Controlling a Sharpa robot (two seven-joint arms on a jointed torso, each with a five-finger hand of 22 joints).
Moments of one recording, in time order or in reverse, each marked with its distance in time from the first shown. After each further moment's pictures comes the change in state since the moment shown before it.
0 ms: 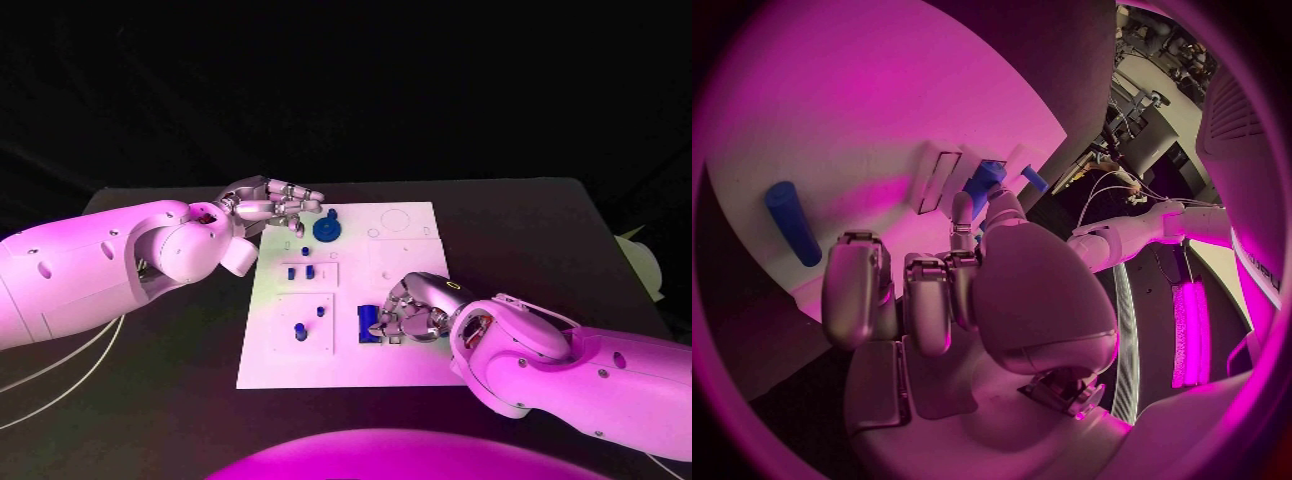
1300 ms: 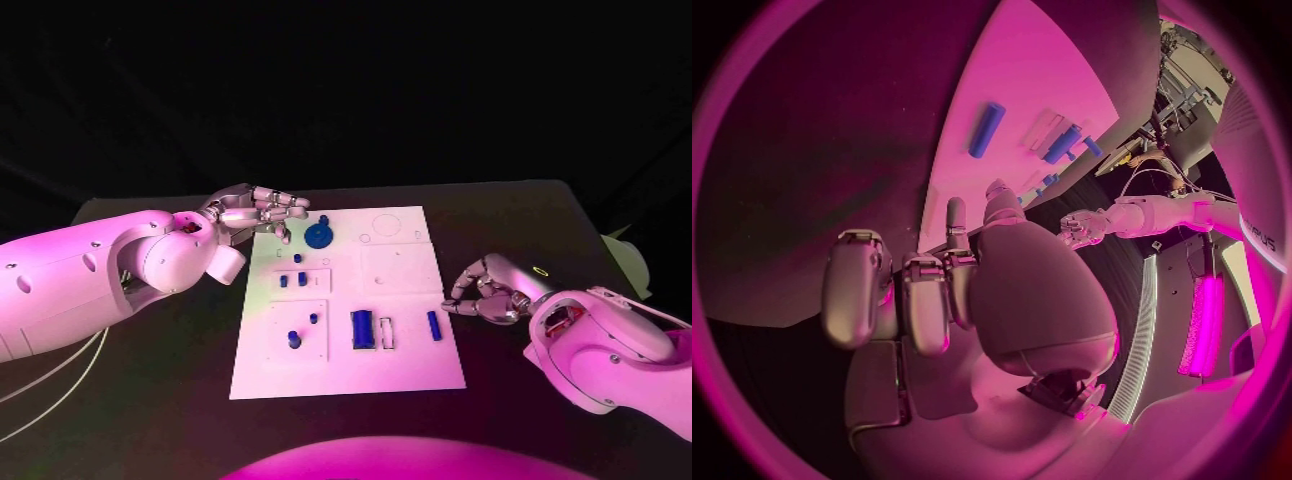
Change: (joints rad) left arm 0.000 -0.012 0.000 -0.008 0.000 0.006 0.002; left_hand 0.000 0.000 -0.007 0.001 0.000 0.000 0.000 0.000 -0.002 -0.004 0.004 0.004 0.000 -0.003 0.003 0.000 -0.002 0.000 0.000 0.000 0.000 -0.002; right arm 0.046 -0.302 -0.006 0.077 -0.034 -0.082 -0.017; right_hand 0.026 0.002 -0.035 0.029 0.022 -0.062 0.035 -0.078 -0.042 0.000 0.022 -0.018 0.002 0.000 0.011 0.000 0.000 0.000 0.000 0.008 -0.008 0.000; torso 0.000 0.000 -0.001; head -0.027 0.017
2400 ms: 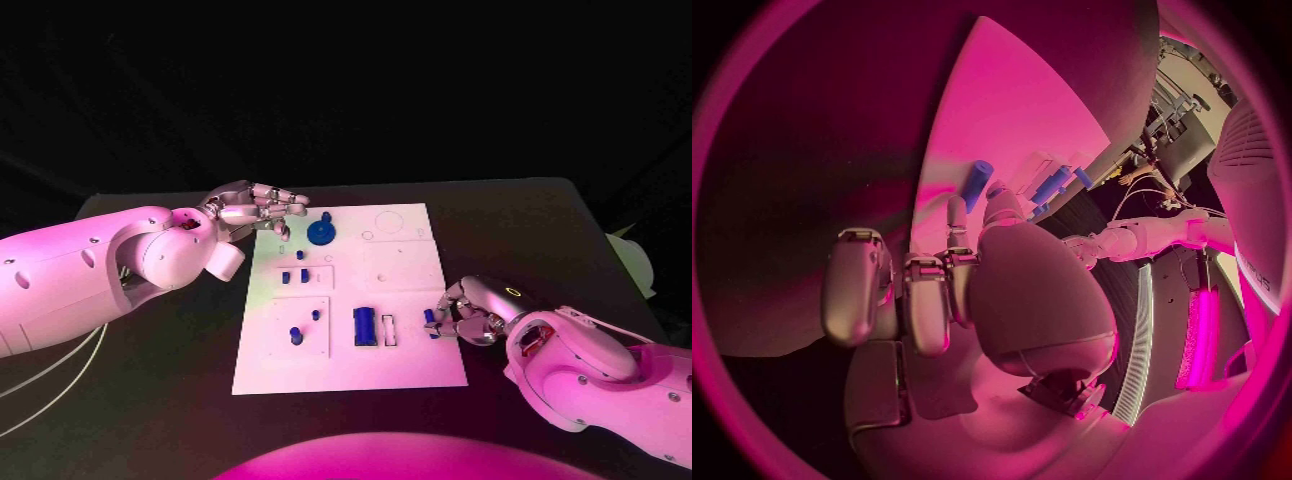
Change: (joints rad) left arm 0.000 -0.011 0.000 0.004 -0.002 0.000 -0.004; left_hand 0.000 0.000 0.000 0.000 0.000 0.000 0.000 0.000 0.000 0.000 0.000 0.000 0.001 0.000 0.000 0.000 -0.001 0.000 0.000 0.000 0.000 0.000; right arm -0.071 0.085 -0.005 -0.033 -0.054 0.017 -0.013; right_hand 0.004 -0.004 -0.015 0.009 0.006 0.021 -0.004 -0.014 -0.011 -0.003 0.004 -0.024 0.100 0.000 0.000 -0.004 0.001 0.000 0.004 0.004 -0.011 0.001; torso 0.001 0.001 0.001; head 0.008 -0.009
